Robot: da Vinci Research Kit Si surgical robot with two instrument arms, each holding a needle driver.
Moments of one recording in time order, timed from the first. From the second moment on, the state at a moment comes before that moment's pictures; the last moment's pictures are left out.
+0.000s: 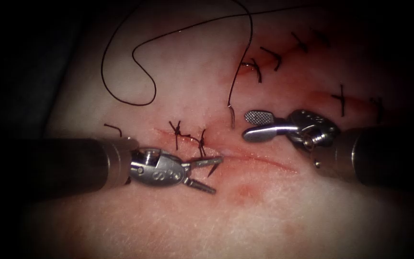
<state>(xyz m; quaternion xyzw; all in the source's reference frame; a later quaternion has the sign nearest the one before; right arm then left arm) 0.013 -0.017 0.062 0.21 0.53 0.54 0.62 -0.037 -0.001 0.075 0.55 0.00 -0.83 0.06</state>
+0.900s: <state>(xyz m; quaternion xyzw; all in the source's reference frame) 0.015 -0.020 0.064 0.20 0.53 0.55 0.62 -0.036 0.000 0.073 0.55 0.08 -0.83 0.04</state>
